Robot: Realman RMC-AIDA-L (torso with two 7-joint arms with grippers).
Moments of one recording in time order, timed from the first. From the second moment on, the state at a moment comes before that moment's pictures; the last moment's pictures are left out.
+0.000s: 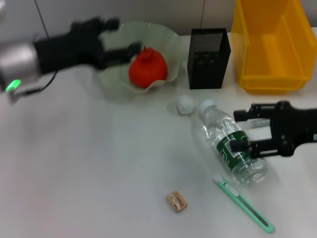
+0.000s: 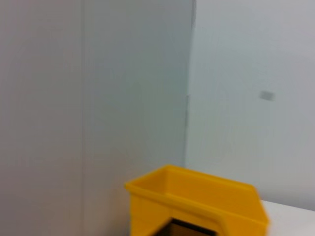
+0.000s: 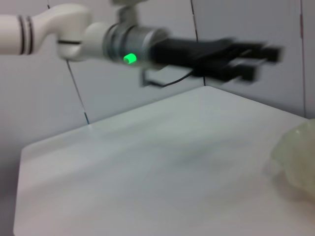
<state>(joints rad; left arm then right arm) -0.75 -2.07 0.95 0.64 1.65 1.19 -1.34 0.34 2.08 -0.77 -1.11 -1.97 -1.81 1.59</state>
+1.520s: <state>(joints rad) -0.26 -2.06 0.92 0.72 1.70 1.70 -1.10 1.06 2.03 -1.10 -0.88 -2.75 -1.57 2.38</state>
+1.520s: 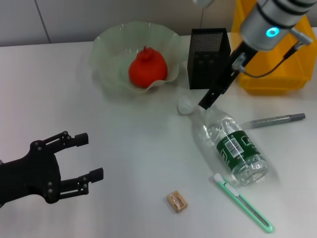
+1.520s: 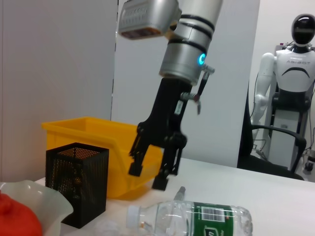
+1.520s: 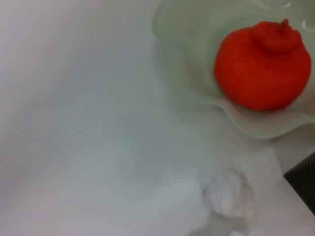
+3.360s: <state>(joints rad) -0.25 -2.07 0.92 0.66 1.72 1.72 -1.05 1.05 2.09 -1.27 -0.58 -2.66 -1.07 2.37</state>
